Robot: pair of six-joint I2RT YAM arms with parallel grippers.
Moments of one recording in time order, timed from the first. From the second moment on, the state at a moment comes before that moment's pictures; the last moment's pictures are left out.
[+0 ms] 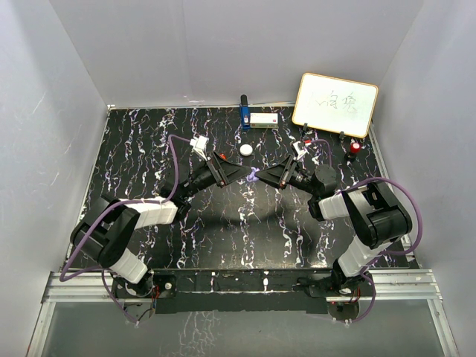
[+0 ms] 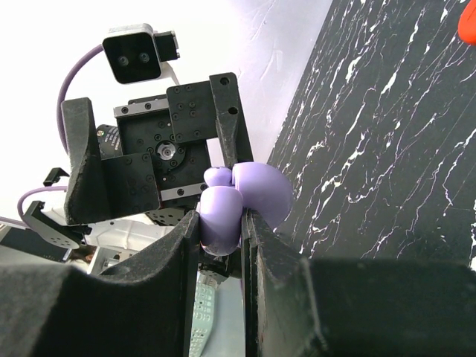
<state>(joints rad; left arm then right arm) -0.58 1.55 0.58 1.13 0.51 -1.16 0.28 1.66 0.47 1.36 -0.82 1.35</state>
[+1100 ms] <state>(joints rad) -0.57 1.57 0.64 1.10 0.53 -1.15 0.28 1.66 0.47 1.38 -0.82 1.36</state>
